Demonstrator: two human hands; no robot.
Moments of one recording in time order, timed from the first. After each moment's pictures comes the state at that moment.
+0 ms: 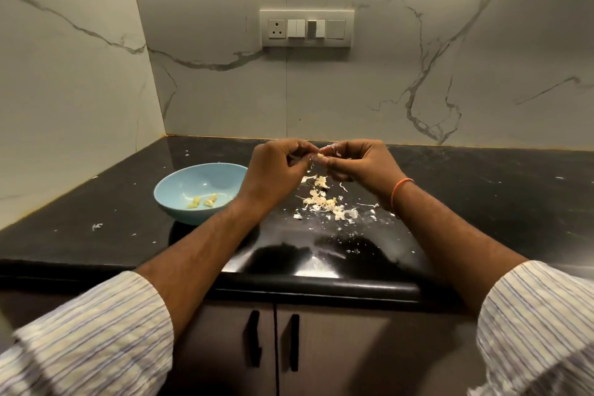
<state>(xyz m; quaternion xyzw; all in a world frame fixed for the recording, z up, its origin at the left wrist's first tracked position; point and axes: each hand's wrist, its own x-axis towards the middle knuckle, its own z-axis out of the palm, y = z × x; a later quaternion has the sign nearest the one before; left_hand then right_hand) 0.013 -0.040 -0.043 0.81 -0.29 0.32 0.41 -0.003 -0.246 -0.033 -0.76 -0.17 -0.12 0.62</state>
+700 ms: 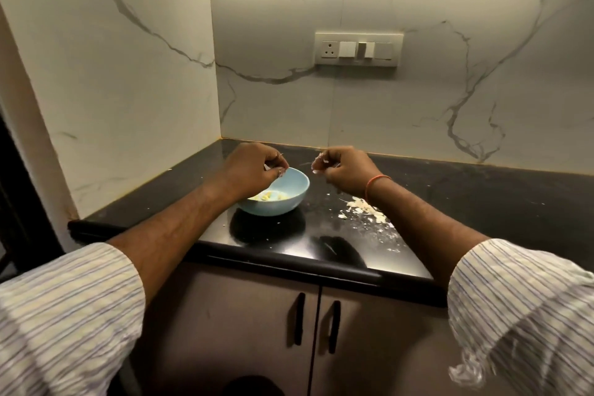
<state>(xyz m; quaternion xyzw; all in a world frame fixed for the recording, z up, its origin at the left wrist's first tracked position) -0.029 0.100 -0.009 0.92 -0.19 0.24 0.22 -0.007 -0.134 -0.010 -0.90 -0.18 -0.14 0.36</state>
